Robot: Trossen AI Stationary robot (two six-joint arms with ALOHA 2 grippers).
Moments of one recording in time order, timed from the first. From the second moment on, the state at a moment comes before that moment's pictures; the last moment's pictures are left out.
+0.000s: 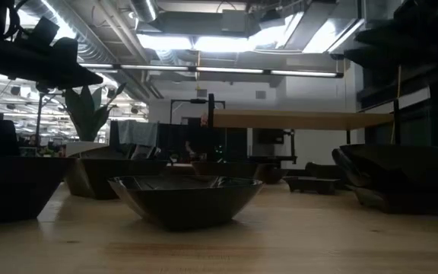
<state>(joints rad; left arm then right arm) 0.01 0.00 0.02 0.03 -0.83 0.00 0.16 0.37 0.13 0.26 0.27 0.11</state>
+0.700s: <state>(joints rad) 0.01 0.00 0.02 0.03 -0.83 0.00 0.16 0.71 0.39 0.12 0.38 -0.06</state>
